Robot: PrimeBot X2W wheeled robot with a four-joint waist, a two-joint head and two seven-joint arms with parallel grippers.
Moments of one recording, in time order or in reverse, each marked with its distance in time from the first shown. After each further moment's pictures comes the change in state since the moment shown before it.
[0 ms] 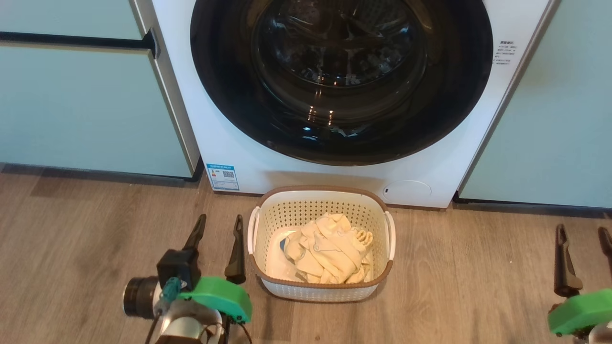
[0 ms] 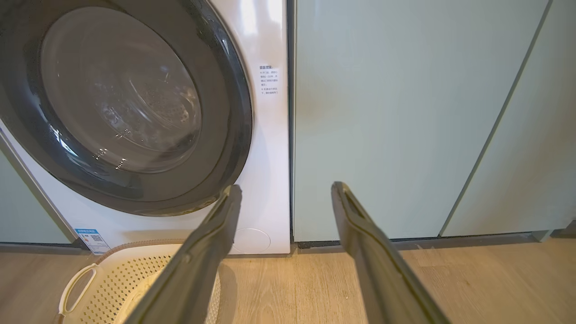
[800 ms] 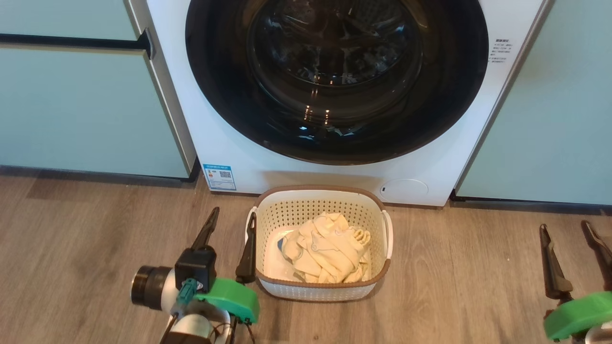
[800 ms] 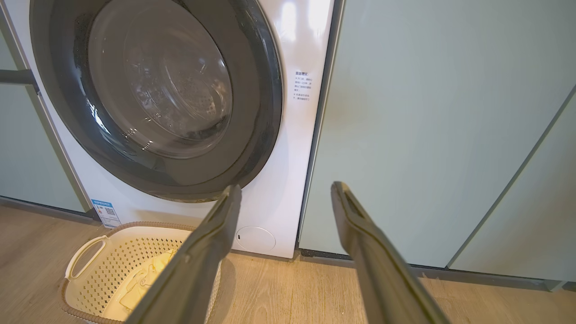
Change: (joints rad) left arm -0.021 -0.001 -0.028 0.012 0.114 0.006 -0.026; right arm 0.000 -0.005 0.000 -0.015 -0.120 0.000 -0.026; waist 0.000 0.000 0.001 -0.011
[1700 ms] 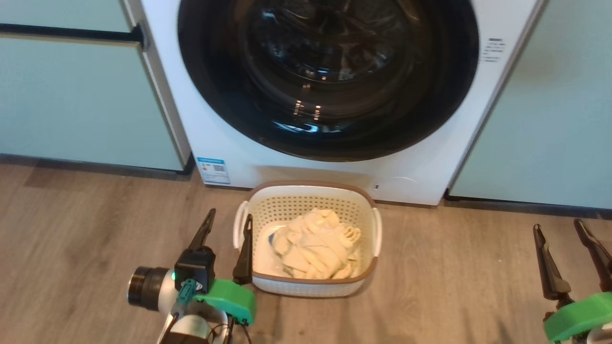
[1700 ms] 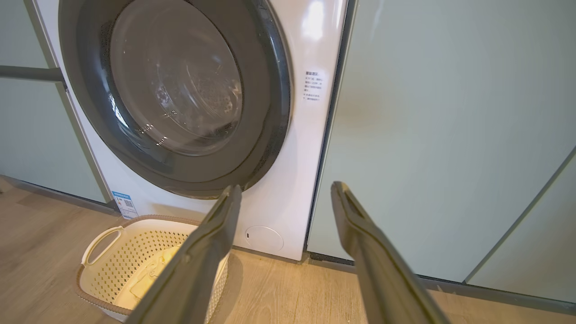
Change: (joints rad) left arm -0.002 0.011 -0.003 0.015 0.012 -0.001 0.000; right arm -0.002 0.000 -0.005 -0.005 0.002 0.000 -0.004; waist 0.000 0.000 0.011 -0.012
